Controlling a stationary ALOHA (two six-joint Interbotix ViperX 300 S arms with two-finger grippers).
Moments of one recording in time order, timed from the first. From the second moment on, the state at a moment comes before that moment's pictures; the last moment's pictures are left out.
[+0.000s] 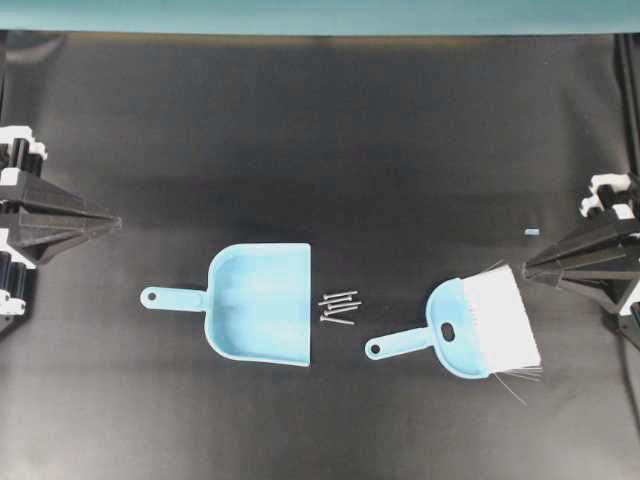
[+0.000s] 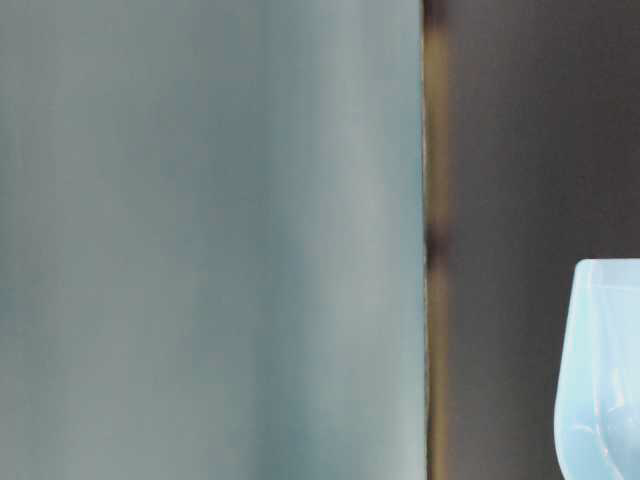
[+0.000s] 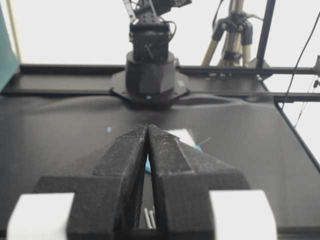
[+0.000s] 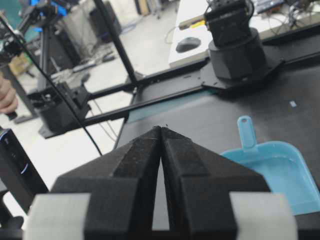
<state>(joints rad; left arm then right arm) 0.00 -0.96 1.17 0.00 -0.29 0.00 0.18 -0.97 1.18 0.00 -0.29 0.40</state>
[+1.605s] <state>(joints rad) 0.03 -0.19 1.04 0.04 0.05 -0.02 0.18 -1.44 1.49 0.00 0.17 0.40</state>
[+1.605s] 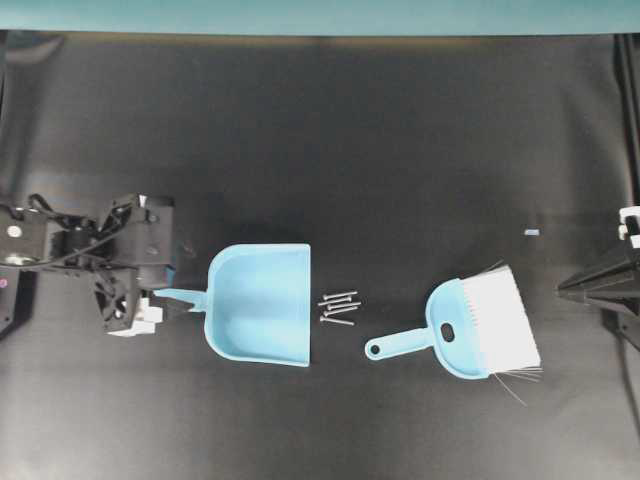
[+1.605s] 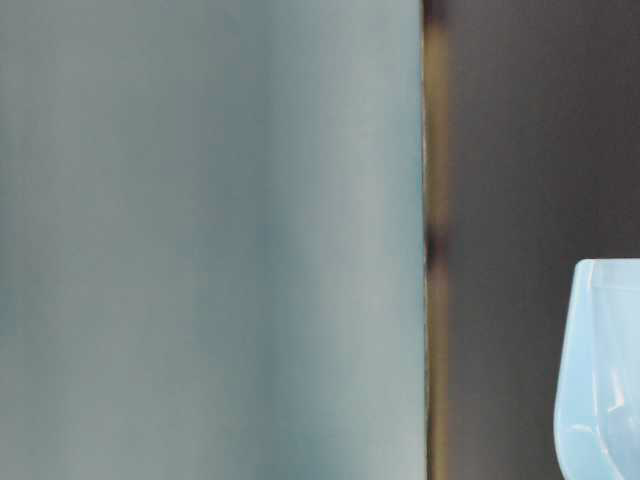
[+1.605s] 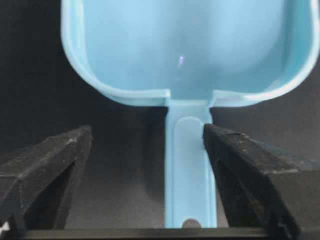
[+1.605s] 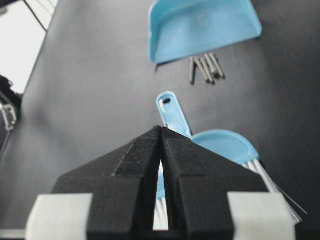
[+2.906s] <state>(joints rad) -0.01 -0.09 1.02 0.04 -0.05 -0.12 0.18 -1.44 1.50 0.00 0.17 0.40</state>
